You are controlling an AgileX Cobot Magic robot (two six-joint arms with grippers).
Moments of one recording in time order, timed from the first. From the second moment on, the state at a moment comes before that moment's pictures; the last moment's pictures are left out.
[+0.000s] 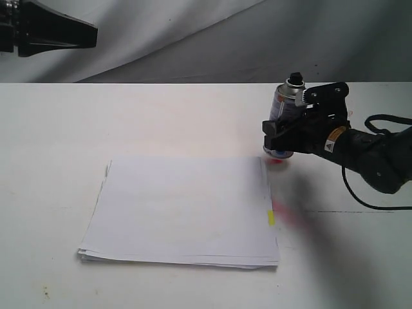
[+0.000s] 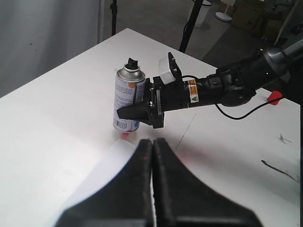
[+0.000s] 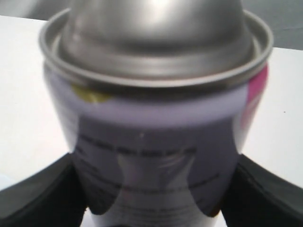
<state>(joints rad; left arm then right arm) 0.03 1.48 -1.21 -1.24 1.22 1.37 0.19 2.04 -0.88 -0.40 -0.69 0.32</state>
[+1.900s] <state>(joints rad) 0.03 1.48 -1.21 -1.24 1.22 1.37 0.19 2.06 -0.88 -0.49 -0.63 0.28</state>
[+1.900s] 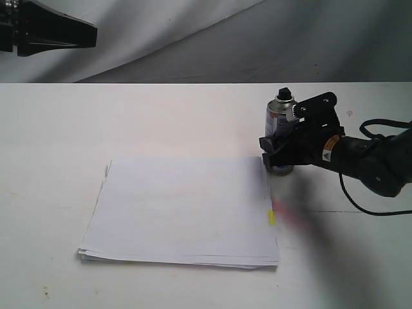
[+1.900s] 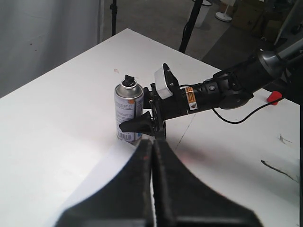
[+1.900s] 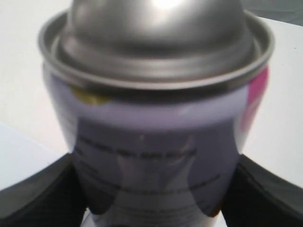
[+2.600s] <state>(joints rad) 0.03 1.42 -1.21 -1.27 1.21 1.37 0.19 1.82 -0.88 -0.50 -0.46 0.28</state>
